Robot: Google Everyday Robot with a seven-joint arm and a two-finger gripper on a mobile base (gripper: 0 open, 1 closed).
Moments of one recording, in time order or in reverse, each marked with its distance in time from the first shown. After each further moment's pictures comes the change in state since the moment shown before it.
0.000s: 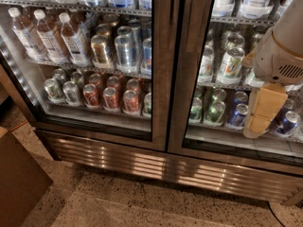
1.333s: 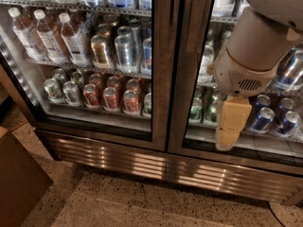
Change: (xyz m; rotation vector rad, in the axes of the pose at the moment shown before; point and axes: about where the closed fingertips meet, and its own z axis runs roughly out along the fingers) arm -0.057 0.031 0.022 -0.020 0.030 -0.154
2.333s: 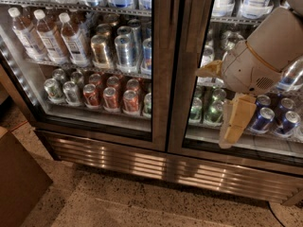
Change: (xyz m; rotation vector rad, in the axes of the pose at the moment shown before) arm -0.015 -0.001 0.005 -0.106 -0.362 -0.150
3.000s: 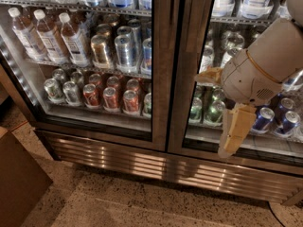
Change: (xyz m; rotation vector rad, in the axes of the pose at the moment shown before) arm -0.001 0.014 0.008 0.019 -0.005 -0.021
